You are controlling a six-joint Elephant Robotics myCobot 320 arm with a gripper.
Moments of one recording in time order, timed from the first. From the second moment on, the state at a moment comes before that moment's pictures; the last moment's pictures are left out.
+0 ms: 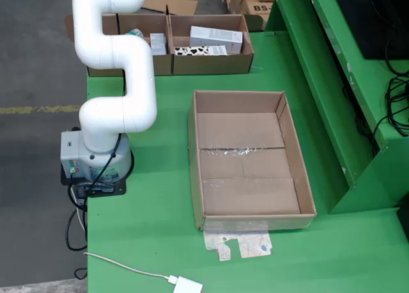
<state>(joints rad) 1.54 -1.09 -0.03 0.11 1.33 -0.34</state>
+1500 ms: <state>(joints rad) 1.05 -1.05 0.29 -0.57 1.60 -0.50</state>
